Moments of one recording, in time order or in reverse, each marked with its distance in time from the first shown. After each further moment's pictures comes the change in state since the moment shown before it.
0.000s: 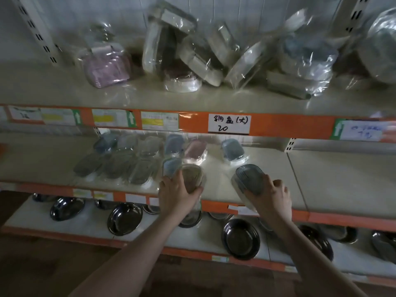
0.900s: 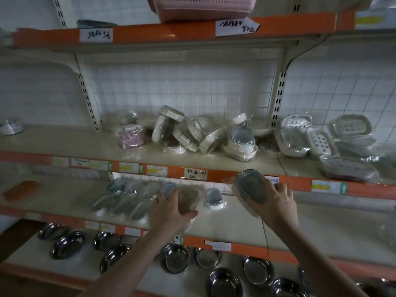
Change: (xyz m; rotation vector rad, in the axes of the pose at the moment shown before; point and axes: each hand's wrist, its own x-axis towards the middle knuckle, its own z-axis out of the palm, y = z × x) left_hand -0.129 0.088 -0.119 0.065 0.143 0.134; right_hand -0.058 0.023 -0.223 0.001 0.271 -0.245
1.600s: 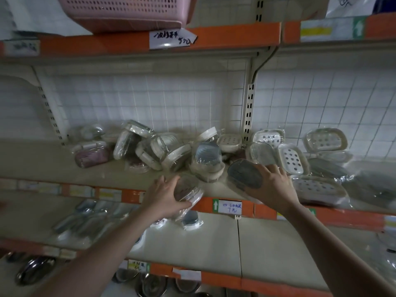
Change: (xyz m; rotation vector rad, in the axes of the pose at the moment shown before) left_hand 0.085 0.139 -0.017 0.089 -0.058 0.181; right_hand 0.141 0.084 -0.061 -0.055 -0.056 -0.182
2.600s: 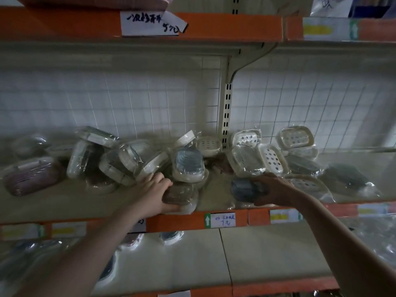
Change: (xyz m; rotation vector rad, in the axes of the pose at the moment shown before) left_hand 0.098 -0.027 0.010 0.129 -0.028 0.442; right_hand 0.034 0.046 0.001 -0.141 -0.353 0.076
